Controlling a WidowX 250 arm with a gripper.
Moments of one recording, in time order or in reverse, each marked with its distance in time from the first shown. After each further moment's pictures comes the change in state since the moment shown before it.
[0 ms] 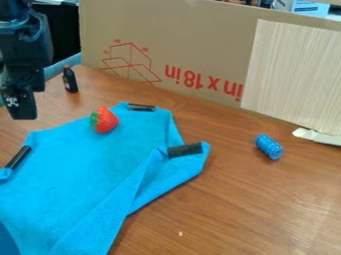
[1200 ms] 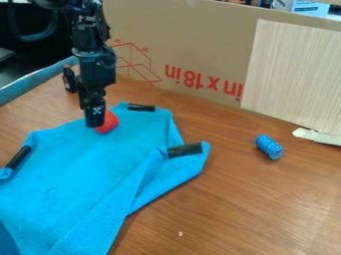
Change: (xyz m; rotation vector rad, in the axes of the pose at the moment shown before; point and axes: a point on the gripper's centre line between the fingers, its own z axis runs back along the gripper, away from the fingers) arm 0.061 0.061 -0.090 -0.140 0.040 0.254
